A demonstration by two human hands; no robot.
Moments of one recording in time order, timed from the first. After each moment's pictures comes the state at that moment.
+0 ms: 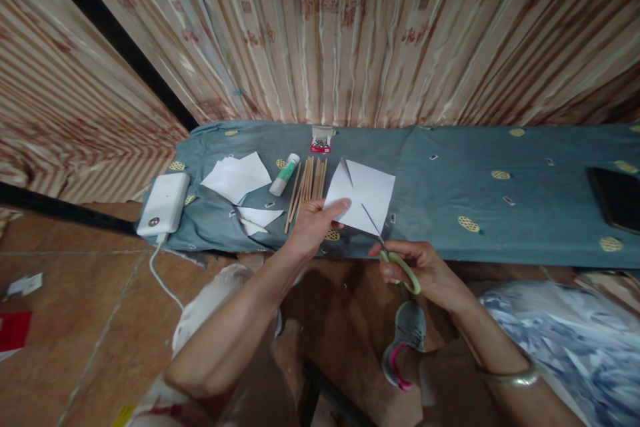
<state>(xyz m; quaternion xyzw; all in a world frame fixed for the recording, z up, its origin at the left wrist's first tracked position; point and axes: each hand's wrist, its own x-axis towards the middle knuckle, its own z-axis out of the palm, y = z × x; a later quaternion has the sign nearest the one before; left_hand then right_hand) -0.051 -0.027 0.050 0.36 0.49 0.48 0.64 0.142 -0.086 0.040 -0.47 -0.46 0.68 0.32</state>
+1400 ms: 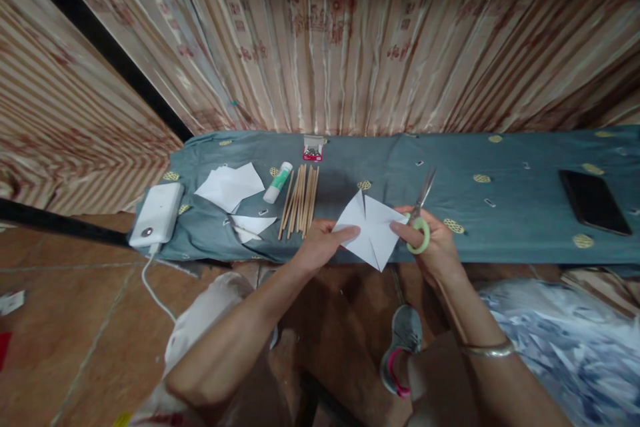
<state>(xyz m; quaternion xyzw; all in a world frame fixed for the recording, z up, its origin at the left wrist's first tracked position) -0.034 -0.039 0.038 0.38 0.48 0.38 0.69 0.150 -0.058 0.040 -0.54 -0.35 0.51 0.57</state>
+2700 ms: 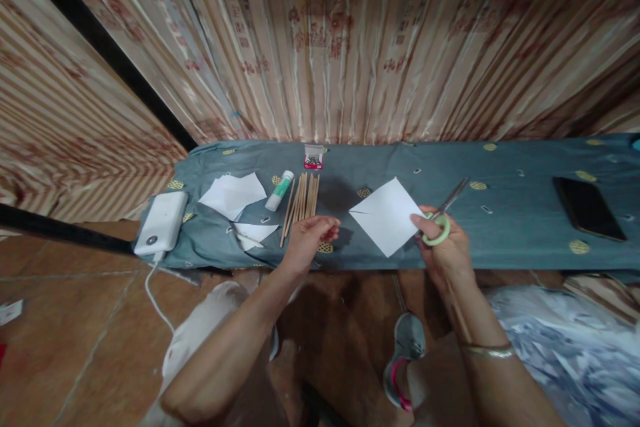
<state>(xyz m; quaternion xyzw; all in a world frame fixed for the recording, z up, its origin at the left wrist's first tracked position) -0.050 -0.034 0.051 0.35 0.49 0.48 0.64 0.161 -0.045 0.038 -0.56 -0.24 0.43 0.67</state>
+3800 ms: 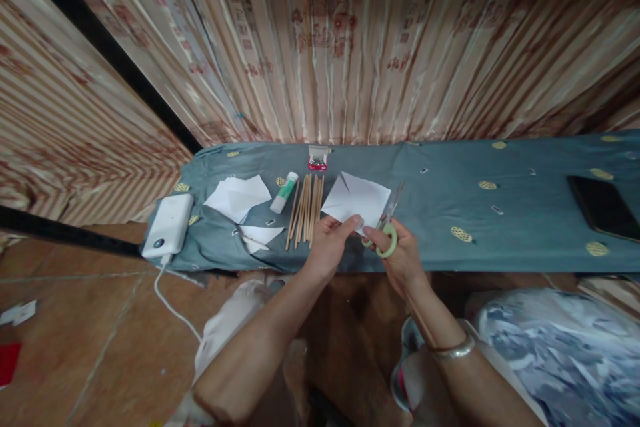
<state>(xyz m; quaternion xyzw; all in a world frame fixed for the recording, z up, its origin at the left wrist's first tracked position) -0.020 -0.033 0.050 0.30 0.42 0.55 0.65 0.089 -0.050 0.039 -0.50 -0.29 0.56 0.60</state>
